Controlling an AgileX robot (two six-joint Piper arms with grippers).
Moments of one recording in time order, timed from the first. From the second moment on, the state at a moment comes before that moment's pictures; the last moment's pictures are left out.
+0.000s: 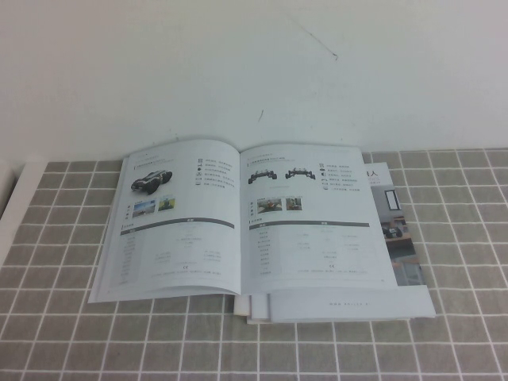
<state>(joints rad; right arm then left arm) 0.06 -0.01 0.02 0.09 0.40 -0.19 0.04 -0.01 0.02 0.08 0.37 -0.12</state>
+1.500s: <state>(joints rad) 0.03 -0.01 0.02 0.09 0.42 -0.13 0.04 -0.01 0.02 0.08 0.37 -0.12</state>
